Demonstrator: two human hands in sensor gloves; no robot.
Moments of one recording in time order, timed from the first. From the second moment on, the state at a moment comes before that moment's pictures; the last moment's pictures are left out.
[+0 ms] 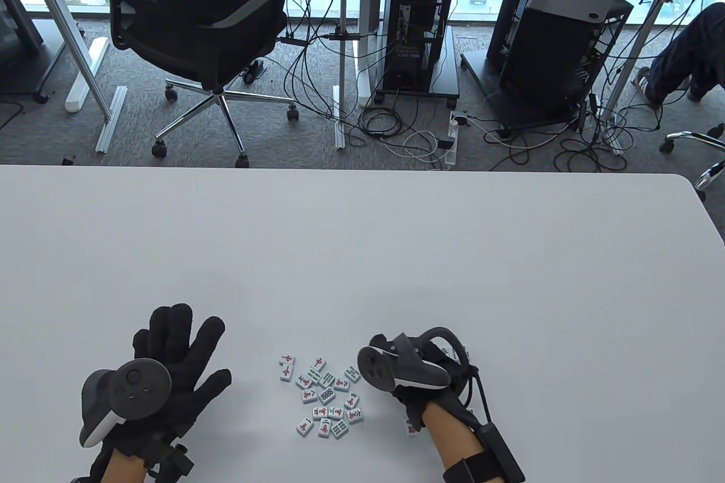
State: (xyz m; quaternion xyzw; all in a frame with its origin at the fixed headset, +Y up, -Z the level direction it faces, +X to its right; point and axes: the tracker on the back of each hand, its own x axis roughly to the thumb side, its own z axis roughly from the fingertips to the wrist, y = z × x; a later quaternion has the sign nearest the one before) left_hand -0.292 -0.718 -0.223 0.00 -0.10 0.28 0.96; right_hand 0.078 -0.727 -0.294 -0.27 -0.01 -0.96 0.07
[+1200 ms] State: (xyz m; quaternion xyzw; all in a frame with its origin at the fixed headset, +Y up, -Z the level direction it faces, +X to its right) left_hand -0.290 -0.723 -0.225 -0.02 -0.09 0.26 0.96; right_hand 0.159 -0.724 -0.249 -0.19 -0.07 -0.97 0.09
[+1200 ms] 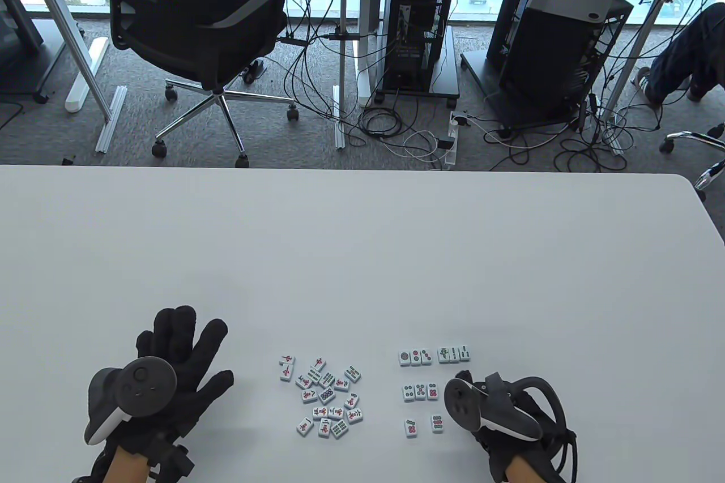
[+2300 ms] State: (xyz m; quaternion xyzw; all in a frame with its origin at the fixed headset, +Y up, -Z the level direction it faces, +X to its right) left_hand -0.293 -0.720 -0.224 -0.01 -0.10 0.28 0.96; right_hand 0.028 -0.745 -0.291 -0.34 0.00 -0.93 0.16
